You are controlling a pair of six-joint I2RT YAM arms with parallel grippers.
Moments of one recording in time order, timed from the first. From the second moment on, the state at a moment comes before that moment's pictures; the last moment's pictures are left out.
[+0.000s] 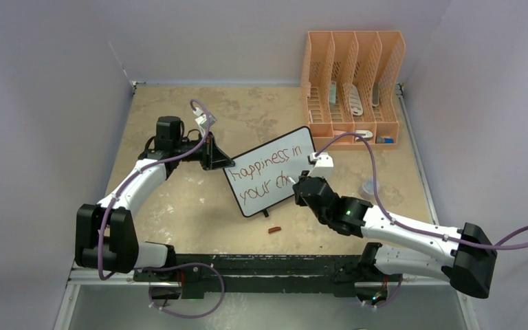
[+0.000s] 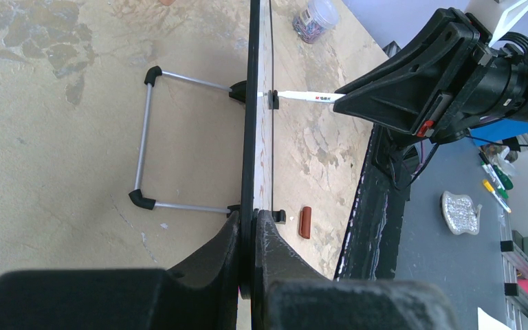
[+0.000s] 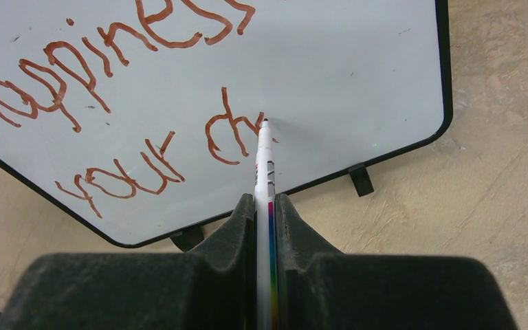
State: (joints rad) left arm -0.13 1.35 0.87 -0.17 1.06 -0.02; right arm 1.02 1.03 0.63 -0.23 0.60 0.71
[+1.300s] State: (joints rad) left arm -0.13 1.35 0.87 -0.17 1.06 -0.02; right arm 1.01 1.06 0.63 -0.21 0.64 0.72
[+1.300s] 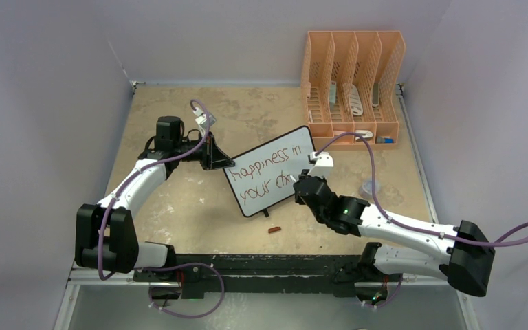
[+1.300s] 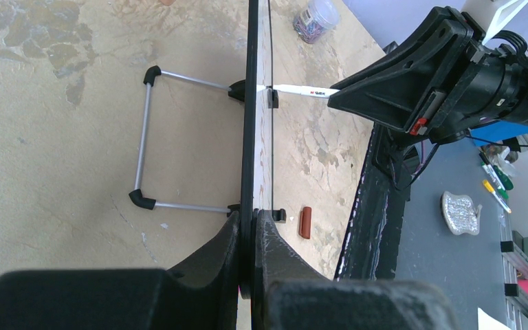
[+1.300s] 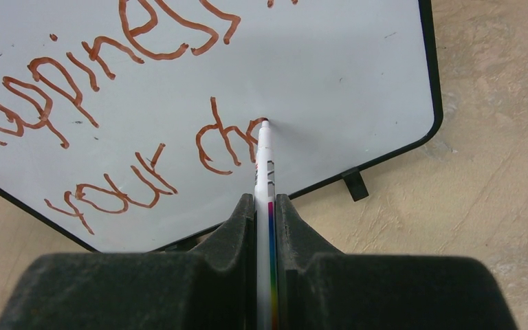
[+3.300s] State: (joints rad) left arm -0.13 1.35 0.87 -0.17 1.06 -0.02; right arm 1.01 0.96 0.62 -0.27 0.62 0.75
